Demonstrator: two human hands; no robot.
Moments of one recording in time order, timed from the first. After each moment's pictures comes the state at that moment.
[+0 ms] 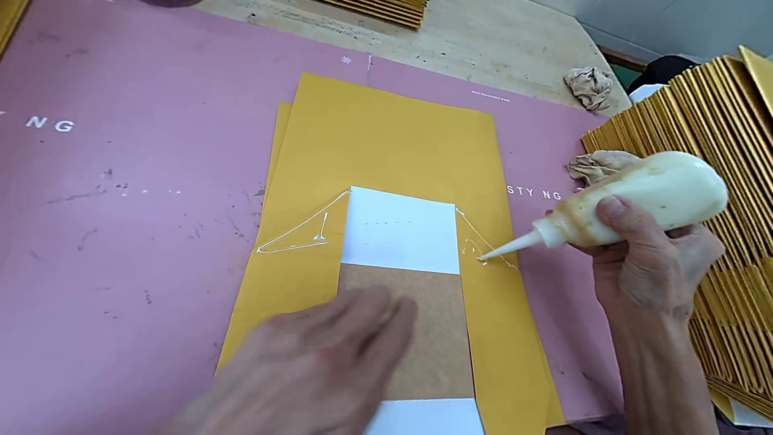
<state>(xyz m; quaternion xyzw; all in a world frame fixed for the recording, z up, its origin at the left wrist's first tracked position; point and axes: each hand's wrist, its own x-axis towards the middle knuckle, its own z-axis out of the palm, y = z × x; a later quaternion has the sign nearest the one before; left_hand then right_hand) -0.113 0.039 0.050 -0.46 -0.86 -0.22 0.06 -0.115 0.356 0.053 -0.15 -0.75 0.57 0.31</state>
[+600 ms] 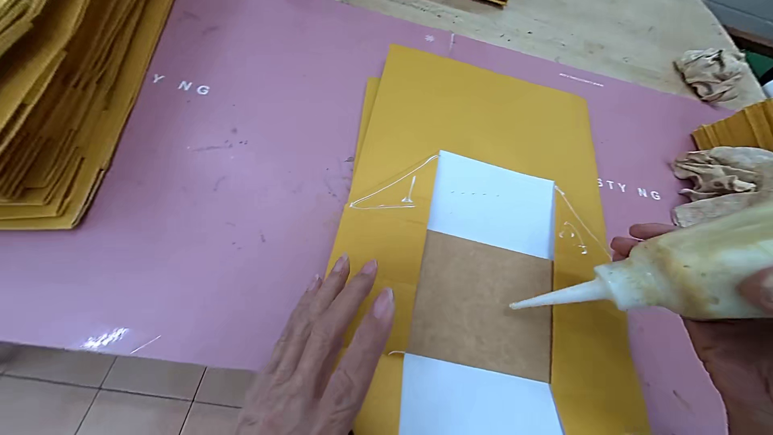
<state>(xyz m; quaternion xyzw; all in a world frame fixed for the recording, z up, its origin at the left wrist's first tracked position) -0.042 -0.017 0.013 -0.29 -0.87 -0.40 0.04 -0.078 0.336 0.048 -0.02 -0.71 0.68 0.17</state>
